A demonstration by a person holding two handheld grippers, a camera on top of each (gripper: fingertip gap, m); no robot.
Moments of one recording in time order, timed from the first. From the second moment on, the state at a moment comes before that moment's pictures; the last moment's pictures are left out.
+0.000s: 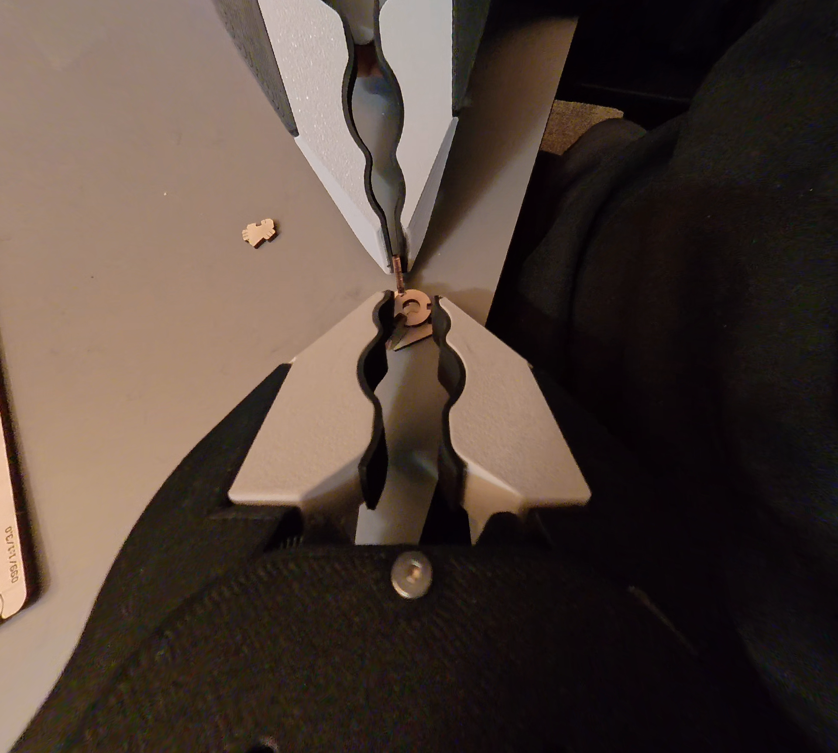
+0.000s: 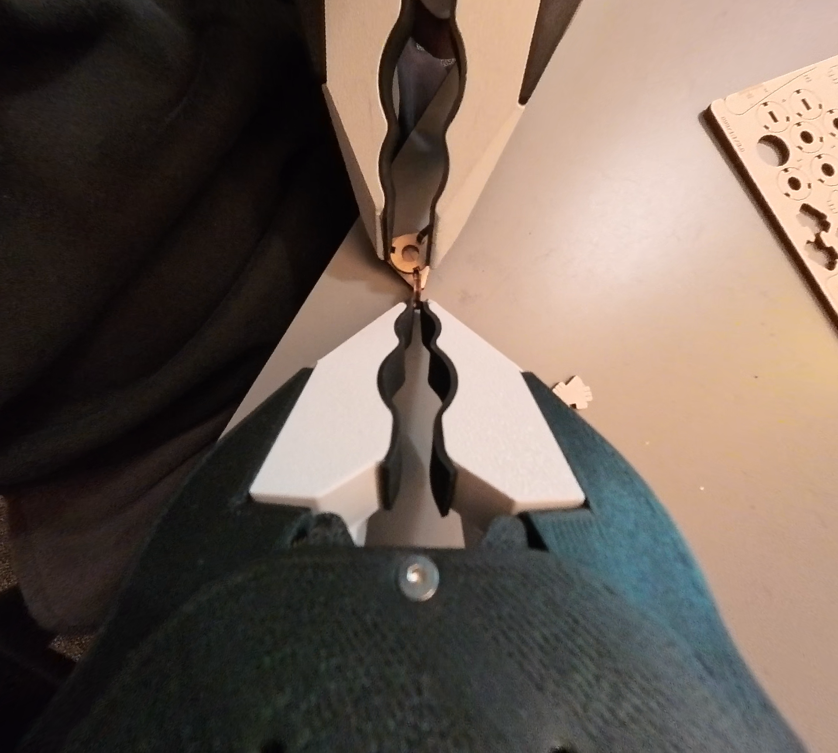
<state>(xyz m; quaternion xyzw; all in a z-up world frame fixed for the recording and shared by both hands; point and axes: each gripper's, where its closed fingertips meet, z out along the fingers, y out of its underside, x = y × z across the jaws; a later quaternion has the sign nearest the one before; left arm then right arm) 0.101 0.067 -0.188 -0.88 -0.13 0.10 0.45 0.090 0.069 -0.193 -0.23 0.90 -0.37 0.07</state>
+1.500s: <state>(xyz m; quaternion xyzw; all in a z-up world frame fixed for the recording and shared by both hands) 0.100 0.069 -0.186 -0.87 -0.15 0.08 0.46 0.090 0.068 -0.194 -0.27 0.90 -0.35 0.02</state>
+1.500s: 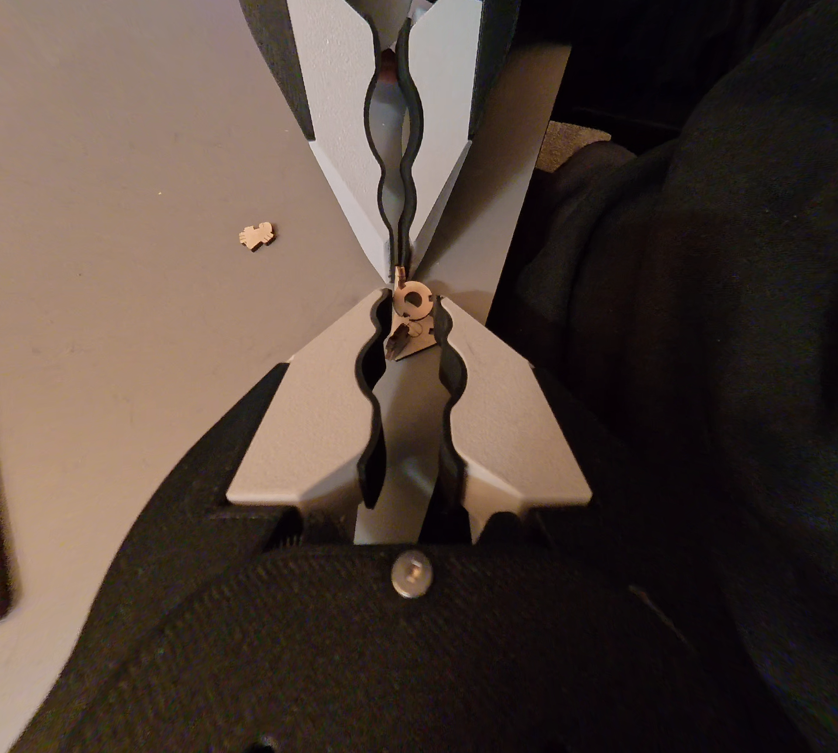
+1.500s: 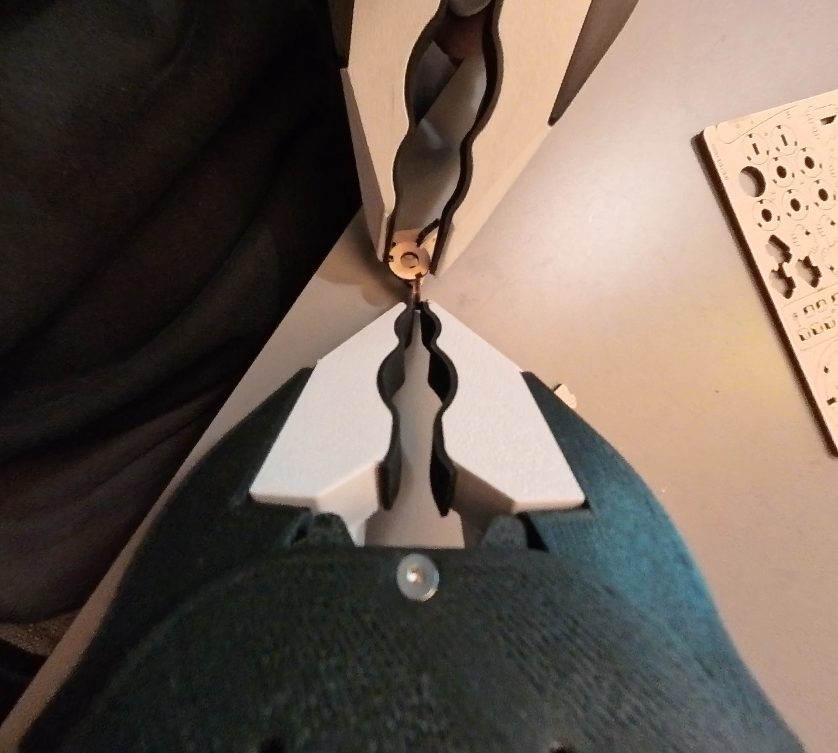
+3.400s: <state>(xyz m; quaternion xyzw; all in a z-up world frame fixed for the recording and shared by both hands) 0.094 0.061 -0.192 -0.88 -0.20 0.05 0.44 0.091 0.073 -0.183 -0.22 0.92 -0.33 0.08</state>
